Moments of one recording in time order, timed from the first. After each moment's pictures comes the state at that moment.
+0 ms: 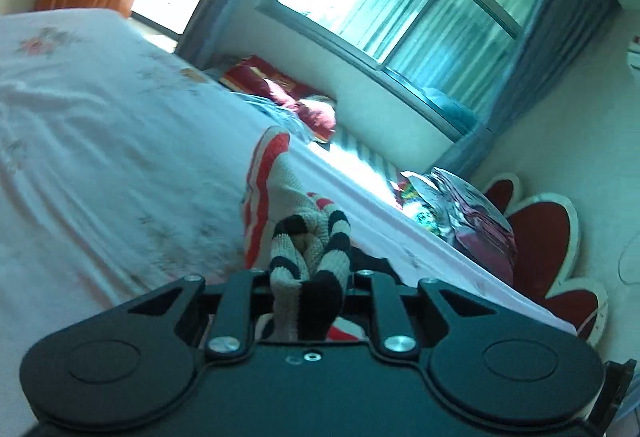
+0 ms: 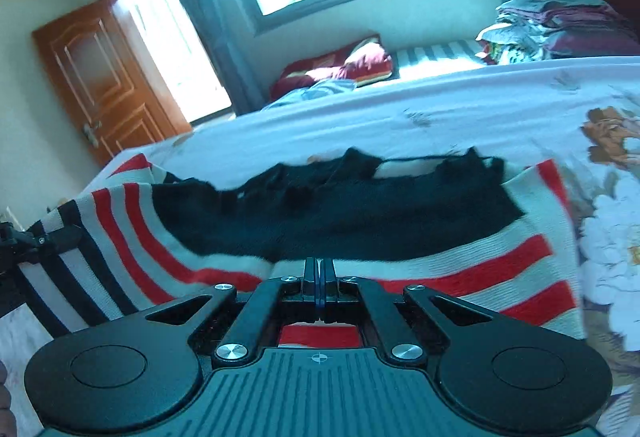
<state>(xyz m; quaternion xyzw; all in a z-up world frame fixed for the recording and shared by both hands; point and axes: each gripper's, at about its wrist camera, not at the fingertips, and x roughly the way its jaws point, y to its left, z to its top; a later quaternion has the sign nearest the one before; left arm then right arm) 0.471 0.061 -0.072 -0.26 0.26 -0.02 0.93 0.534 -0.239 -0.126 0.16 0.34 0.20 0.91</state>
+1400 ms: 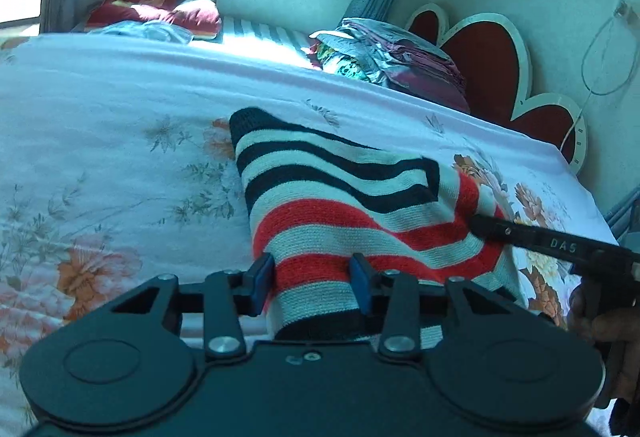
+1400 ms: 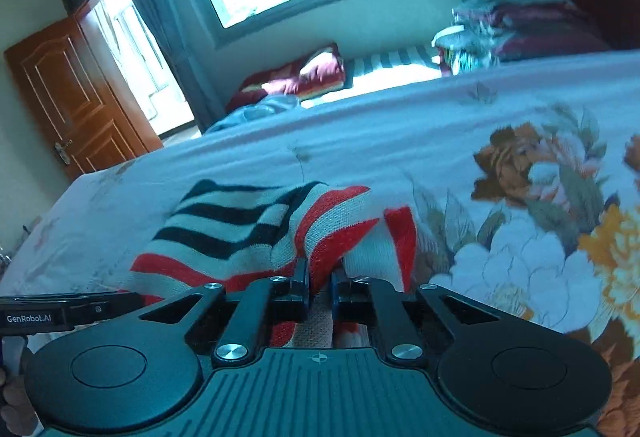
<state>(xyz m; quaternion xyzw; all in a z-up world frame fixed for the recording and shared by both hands) 0.559 -0.045 -0.123 -0.08 0.38 -0.18 0.90 0.556 -0.345 -0.124 0.15 0.32 0.16 0.92</state>
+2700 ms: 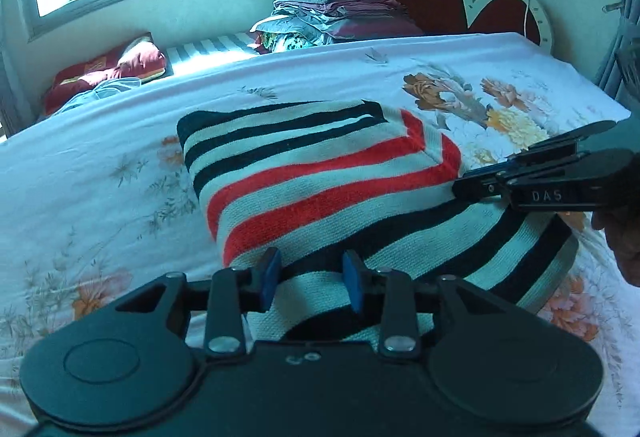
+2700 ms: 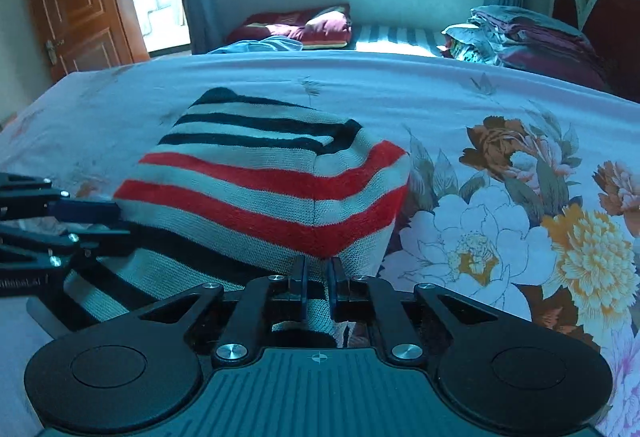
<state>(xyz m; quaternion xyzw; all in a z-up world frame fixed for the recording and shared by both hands) 0.516 -0.094 -0.121 0.10 0.38 -0.22 0.89 0.523 -0.309 -0.135 0.02 0.40 0.15 0.90</state>
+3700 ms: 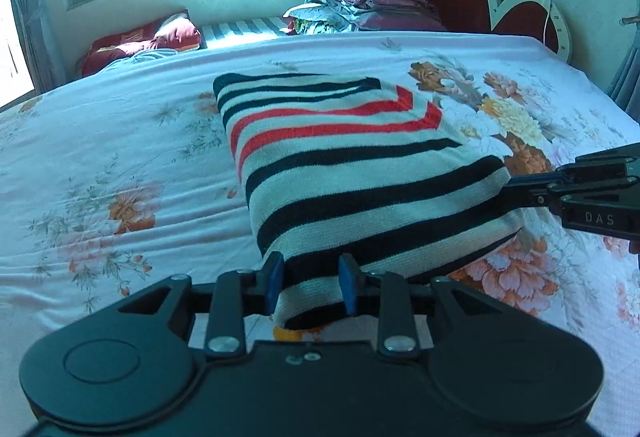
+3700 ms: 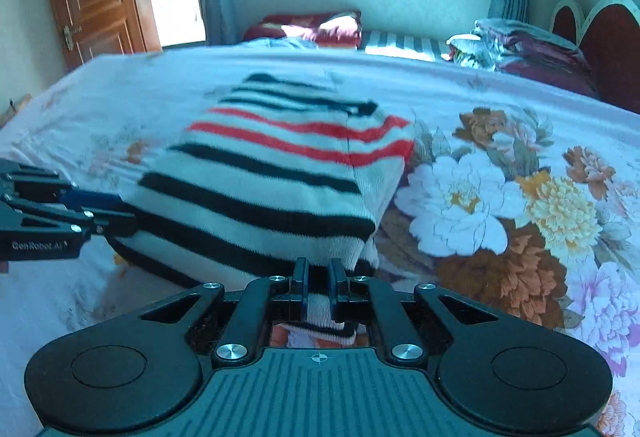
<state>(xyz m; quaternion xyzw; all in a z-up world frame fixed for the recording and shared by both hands) 0.438 -0.075 -0.105 0.08 0.40 -0.17 0.90 0.424 -0.312 -0.110 0.00 0.38 0.17 0.91</state>
